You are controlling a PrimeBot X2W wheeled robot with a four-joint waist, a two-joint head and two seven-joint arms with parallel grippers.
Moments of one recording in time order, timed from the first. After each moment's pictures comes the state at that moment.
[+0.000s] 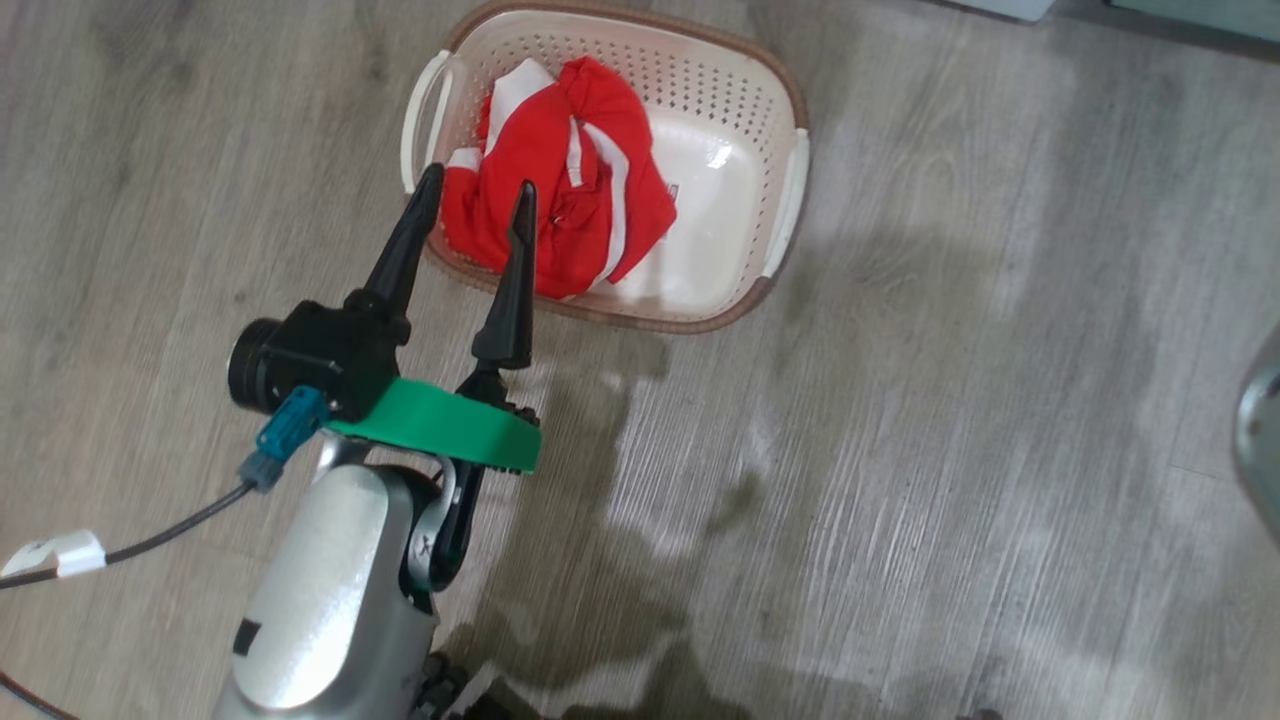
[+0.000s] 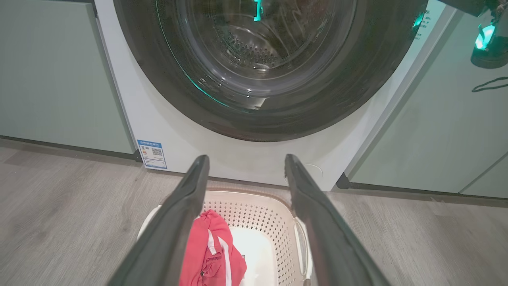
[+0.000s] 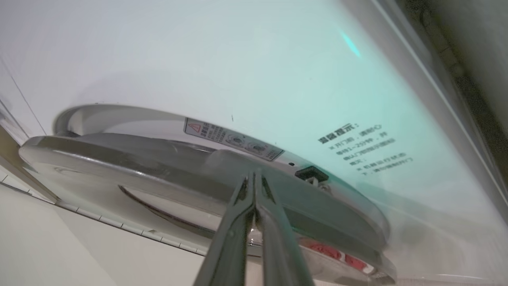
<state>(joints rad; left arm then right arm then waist) -0.37 0.04 -0.30 0.07 -0.28 0.06 -0.25 -1.37 -0.11 -0.34 0.79 0.72 0.13 0.36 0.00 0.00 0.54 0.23</state>
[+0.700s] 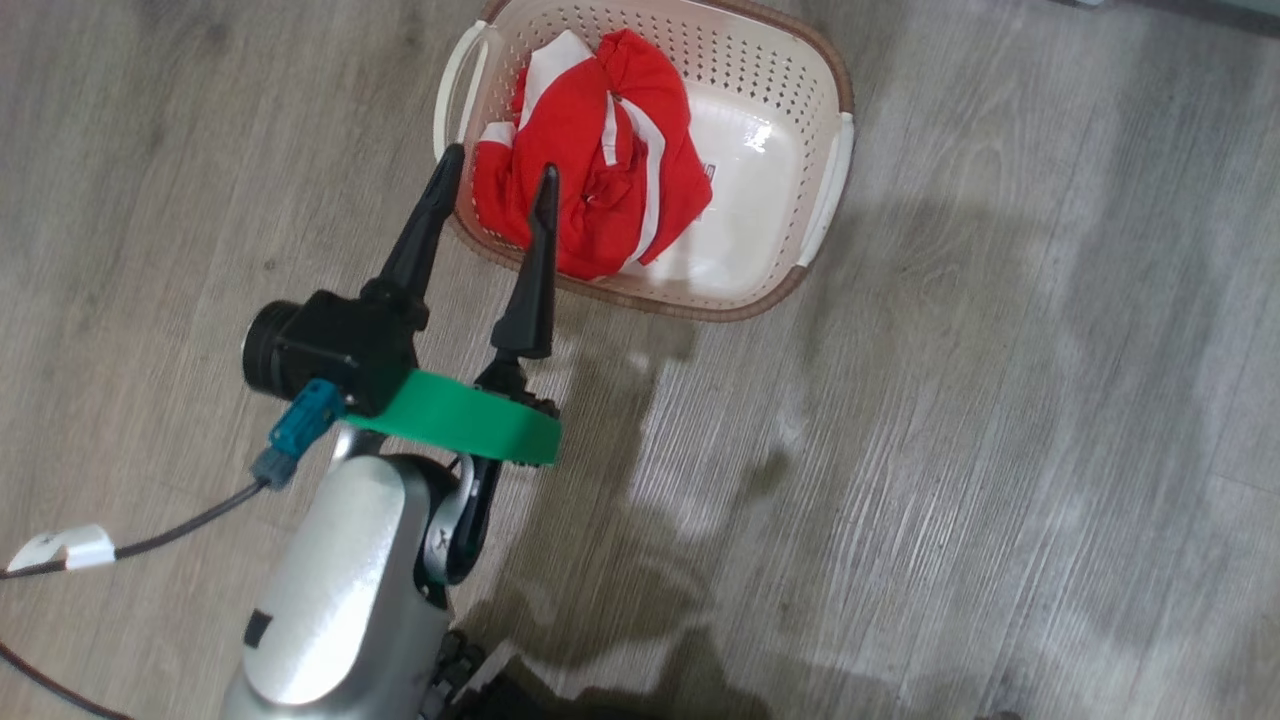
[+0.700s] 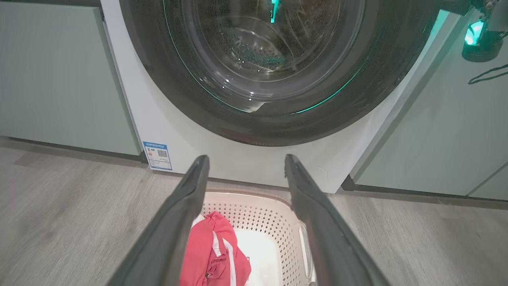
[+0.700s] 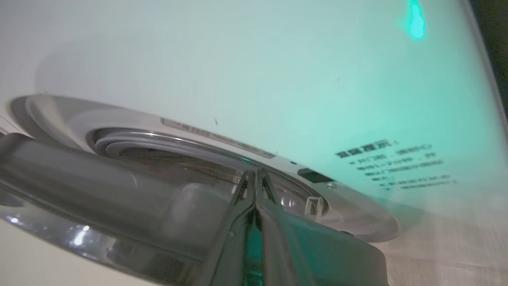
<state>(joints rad) -0.39 0.04 -0.33 0.06 -0.29 0.07 -0.25 -1.53 -0.20 -0.29 0.94 0.74 0.13 0.47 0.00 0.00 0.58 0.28</state>
